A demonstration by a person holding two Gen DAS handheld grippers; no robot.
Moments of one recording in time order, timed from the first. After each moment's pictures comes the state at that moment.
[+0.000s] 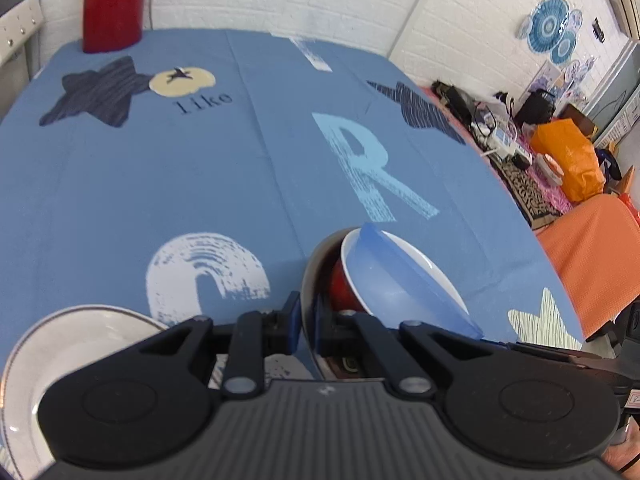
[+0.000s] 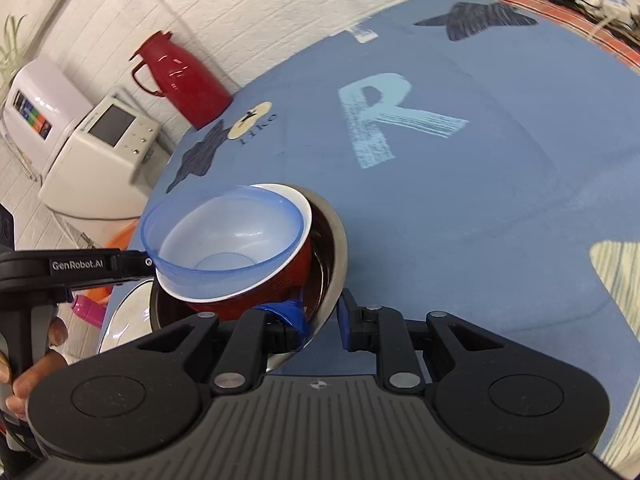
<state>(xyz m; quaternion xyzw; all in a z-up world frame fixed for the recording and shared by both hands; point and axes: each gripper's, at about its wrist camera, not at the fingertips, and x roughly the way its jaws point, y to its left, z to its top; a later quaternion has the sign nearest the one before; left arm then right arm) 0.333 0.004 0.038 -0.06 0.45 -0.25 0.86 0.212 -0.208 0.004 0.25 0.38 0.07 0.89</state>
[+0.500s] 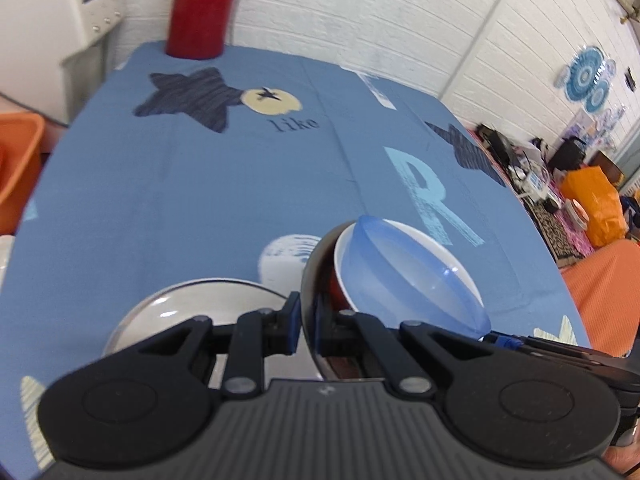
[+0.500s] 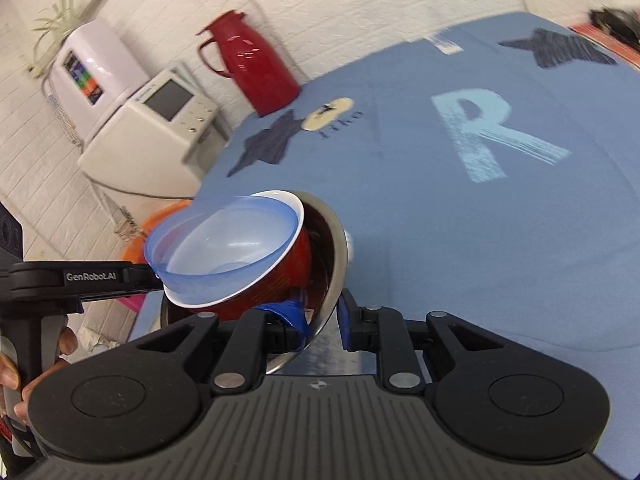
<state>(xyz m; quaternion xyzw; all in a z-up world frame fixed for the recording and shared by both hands) 0.307 0.097 0.055 -0.10 0.42 -0.18 0.88 0.226 -0.134 0.031 0.20 0.36 0.14 0.90</state>
